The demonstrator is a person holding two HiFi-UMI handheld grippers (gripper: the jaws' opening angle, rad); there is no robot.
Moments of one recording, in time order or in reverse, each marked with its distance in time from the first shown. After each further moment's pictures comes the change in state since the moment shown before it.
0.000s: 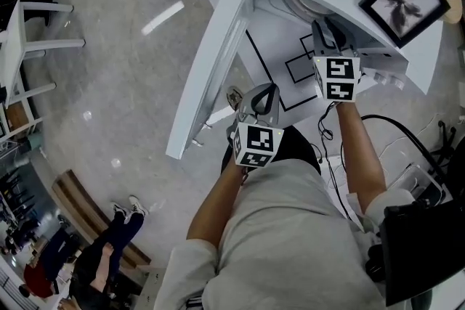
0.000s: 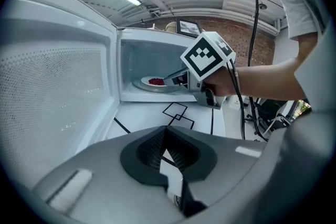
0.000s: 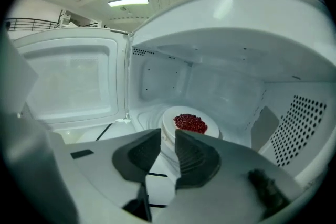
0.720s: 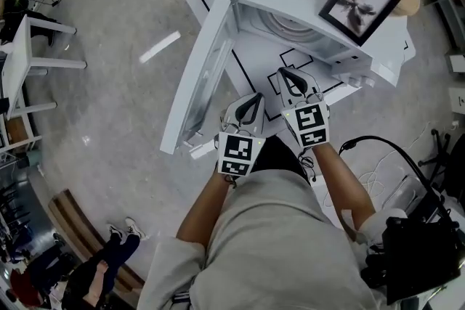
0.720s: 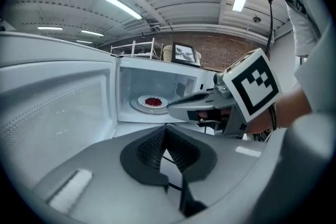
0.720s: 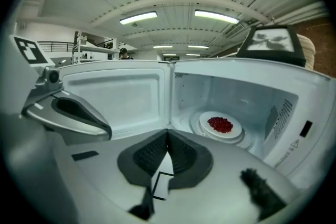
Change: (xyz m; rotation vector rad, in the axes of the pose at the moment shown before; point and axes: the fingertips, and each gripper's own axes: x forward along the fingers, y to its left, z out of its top) left arm -0.036 -0.012 0.057 0.002 -0.154 -0.038; right arm -0.088 0.083 0.010 0.039 -0.079 0.228
